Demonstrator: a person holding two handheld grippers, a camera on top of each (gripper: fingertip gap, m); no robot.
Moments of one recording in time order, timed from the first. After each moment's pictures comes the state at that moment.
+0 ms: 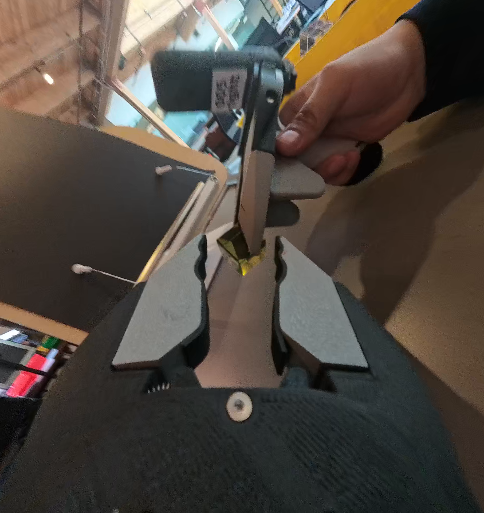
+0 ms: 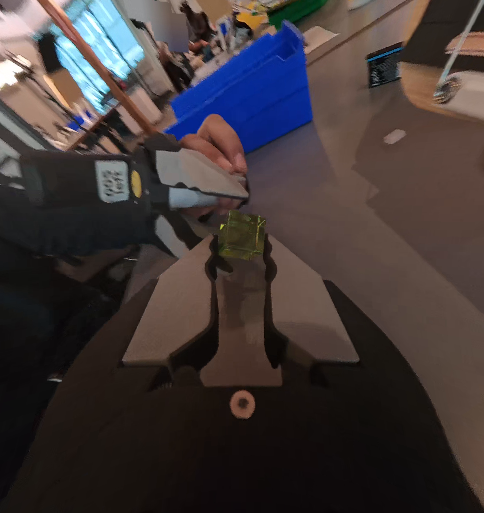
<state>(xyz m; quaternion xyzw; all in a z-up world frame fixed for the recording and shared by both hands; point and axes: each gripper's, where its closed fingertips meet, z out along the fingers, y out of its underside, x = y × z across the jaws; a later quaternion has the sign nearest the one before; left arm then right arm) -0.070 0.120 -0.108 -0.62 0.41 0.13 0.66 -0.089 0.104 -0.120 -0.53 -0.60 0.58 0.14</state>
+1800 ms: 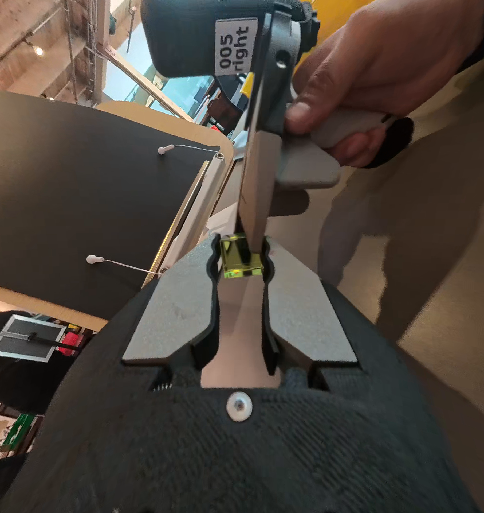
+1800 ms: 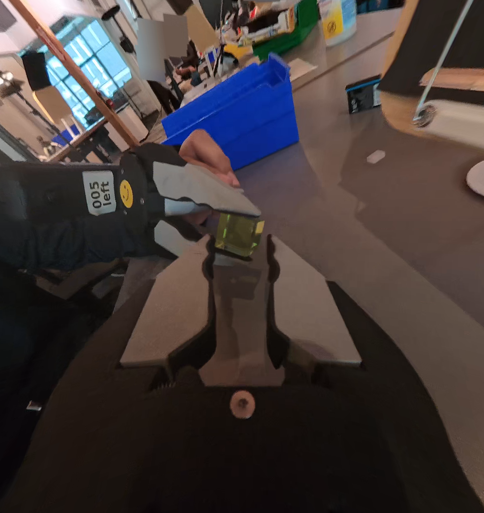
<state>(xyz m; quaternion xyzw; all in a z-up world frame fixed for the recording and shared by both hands) -0.083 0.129 -0.111 -0.64 0.41 0.18 0.62 -0.097 0.105 -0.116 -0.53 -0.58 0.59 0.17</state>
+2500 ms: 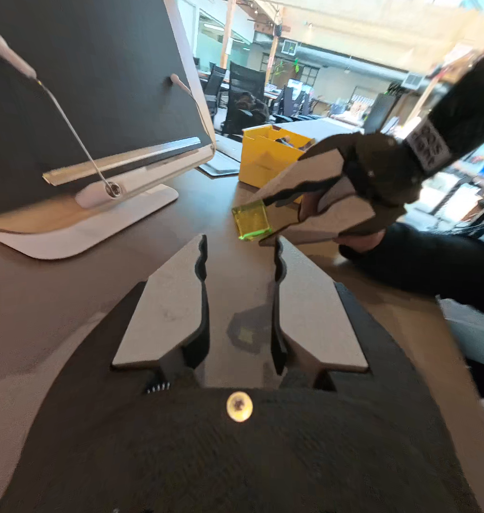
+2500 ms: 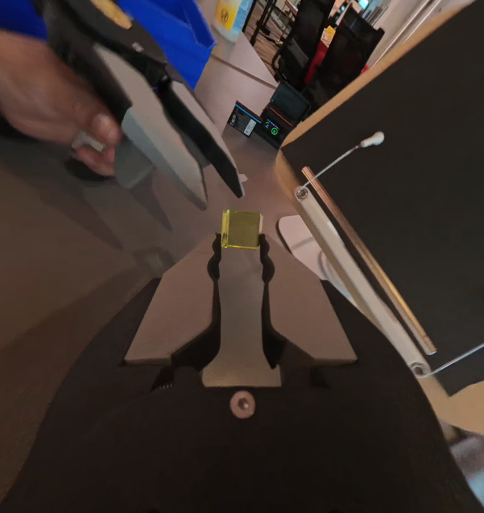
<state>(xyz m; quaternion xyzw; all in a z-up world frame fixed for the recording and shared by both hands) -0.106 0.134 -0.102 -0.73 0.14 -0.28 0.61 -0.093 0.146 -0.107 -0.44 -0.70 0.24 0.52</state>
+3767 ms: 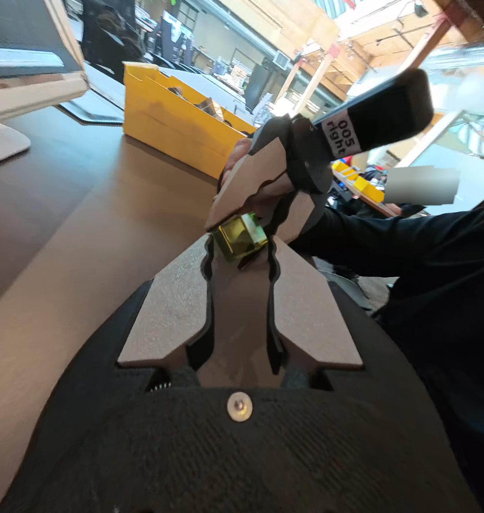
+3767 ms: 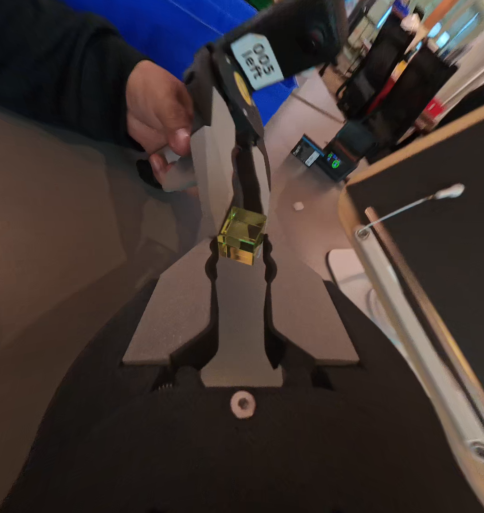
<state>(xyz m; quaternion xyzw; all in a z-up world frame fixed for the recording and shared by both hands) -0.066 0.096 -0.103 -0.71 0.21 -0.48 0.48 -0.091 0.094 -0.112 -0.37 -0.75 0.30 0.45</state>
